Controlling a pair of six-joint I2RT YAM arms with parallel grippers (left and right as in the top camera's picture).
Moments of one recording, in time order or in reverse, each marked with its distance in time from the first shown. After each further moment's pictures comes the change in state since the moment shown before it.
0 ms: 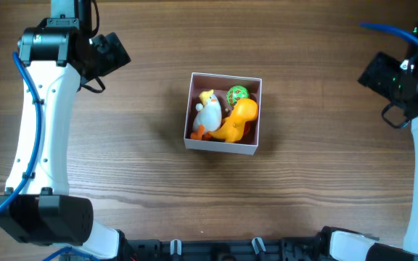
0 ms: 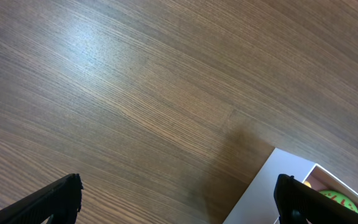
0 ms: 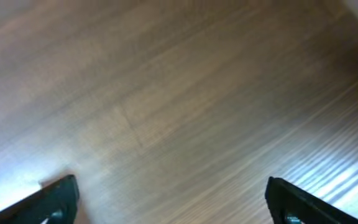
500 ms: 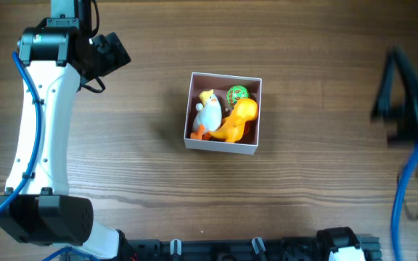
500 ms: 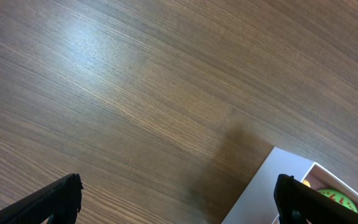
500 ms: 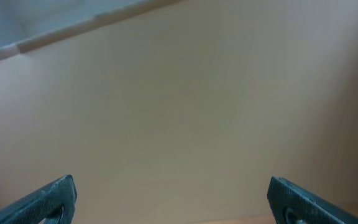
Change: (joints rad) left arm 0.000 0.000 0.000 -0.003 0.008 0.000; right arm 0.300 -0.720 -0.206 0.661 -0.181 -0.113
